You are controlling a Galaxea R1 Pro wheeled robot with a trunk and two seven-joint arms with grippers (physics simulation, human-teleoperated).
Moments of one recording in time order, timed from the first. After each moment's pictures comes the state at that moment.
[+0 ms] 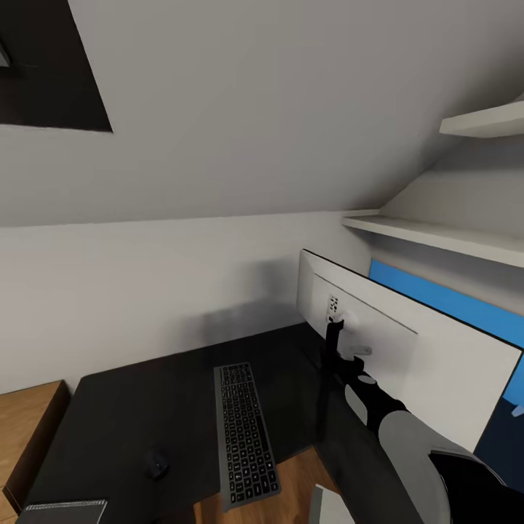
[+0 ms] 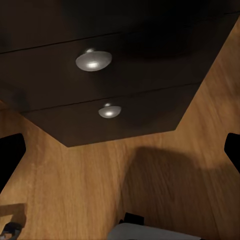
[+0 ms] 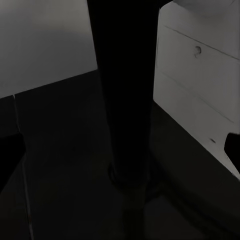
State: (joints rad) left arm 0.13 -0.01 -0.07 -0.35 0.16 -0.59 0.21; right arm -0.87 0.02 -0.15 -0.24 0.05 -0.12 -0.02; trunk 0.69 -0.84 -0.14
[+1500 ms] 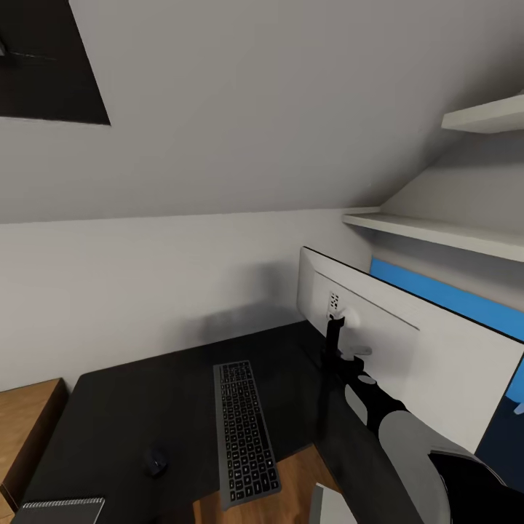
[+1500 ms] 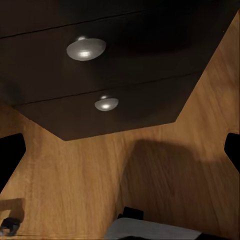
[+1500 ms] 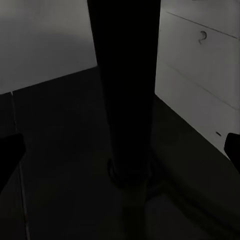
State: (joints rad) left arm 0.13 -0.01 -0.08 -0.39 0.16 -0.51 0.21; right arm -0.87 0.02 -0.15 -0.24 0.05 -0.13 -0.02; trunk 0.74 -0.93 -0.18
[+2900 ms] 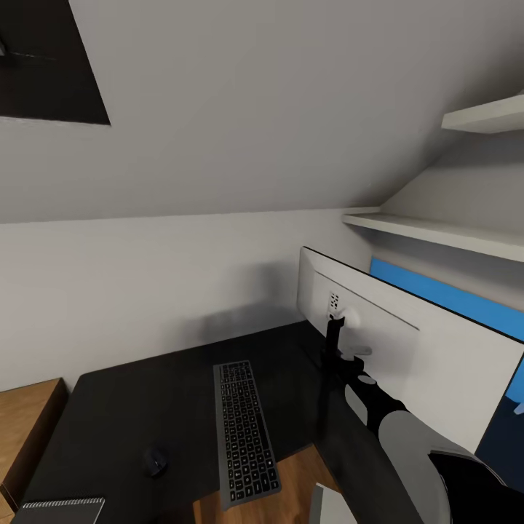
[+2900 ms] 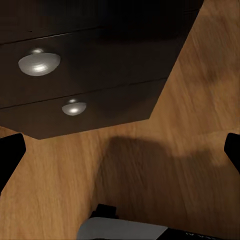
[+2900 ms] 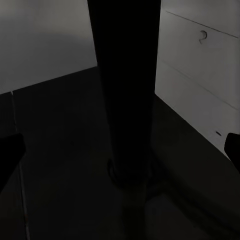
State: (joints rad) left arm 0.13 -0.05 -0.08 -0.61 0.15 -0.23 0.20; right arm -0.87 0.02 -0.15 -0.23 0.06 -0.13 -0.02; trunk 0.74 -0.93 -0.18
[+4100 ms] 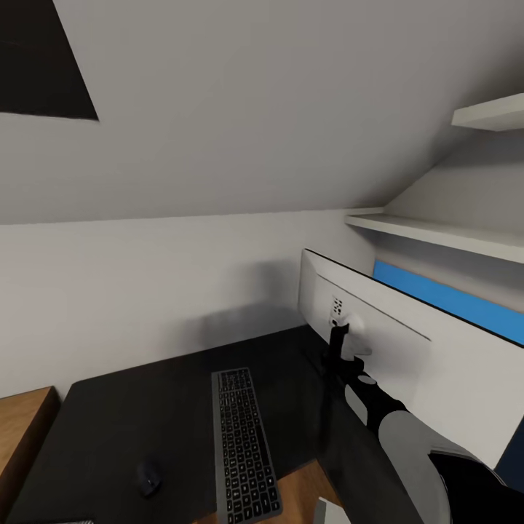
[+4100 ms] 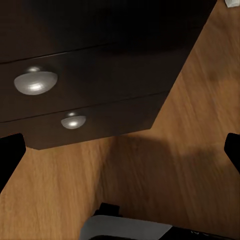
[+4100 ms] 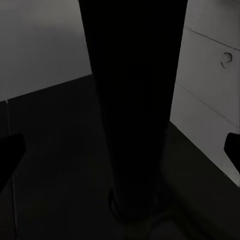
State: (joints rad) left arm 0.13 -0.05 -0.08 -0.52 0.15 -0.33 0.20; right arm -0.87 0.02 -0.15 -0.23 0.06 -0.13 -0.02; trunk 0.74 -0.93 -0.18
